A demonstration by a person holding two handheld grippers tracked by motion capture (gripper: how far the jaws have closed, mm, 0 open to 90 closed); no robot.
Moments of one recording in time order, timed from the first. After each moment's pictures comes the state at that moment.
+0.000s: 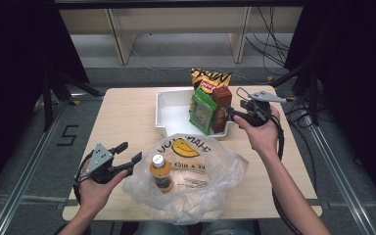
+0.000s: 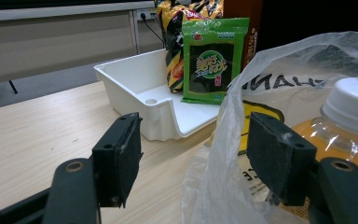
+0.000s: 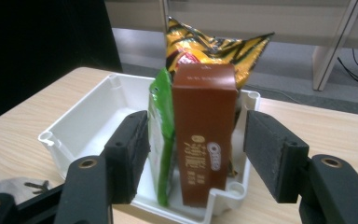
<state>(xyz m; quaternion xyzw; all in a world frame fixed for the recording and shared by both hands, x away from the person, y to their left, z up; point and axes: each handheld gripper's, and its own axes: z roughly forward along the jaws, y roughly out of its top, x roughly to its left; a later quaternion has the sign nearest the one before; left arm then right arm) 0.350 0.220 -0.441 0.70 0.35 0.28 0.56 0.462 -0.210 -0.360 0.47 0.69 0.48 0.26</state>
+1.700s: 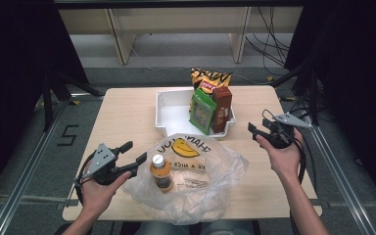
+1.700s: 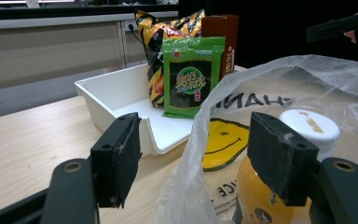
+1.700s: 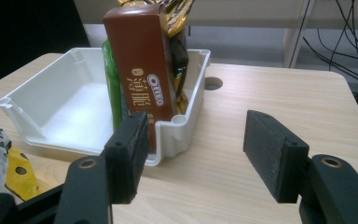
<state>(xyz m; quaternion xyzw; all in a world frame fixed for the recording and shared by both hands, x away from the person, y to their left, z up) 0.341 0.207 -0.429 0.70 0.33 0.27 0.58 0.420 -0.267 -0.397 0.52 0.67 0.47 0.27</state>
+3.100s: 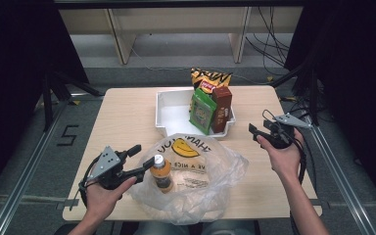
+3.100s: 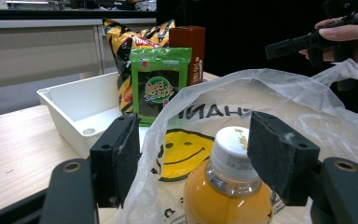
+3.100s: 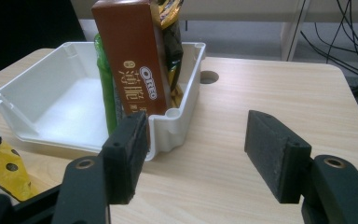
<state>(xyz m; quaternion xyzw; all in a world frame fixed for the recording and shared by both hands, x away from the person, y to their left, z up) 0.329 0.187 -0.420 0.69 0.32 0.24 0.60 0.423 -0.270 -0.402 0.52 0.67 0.46 0.27</state>
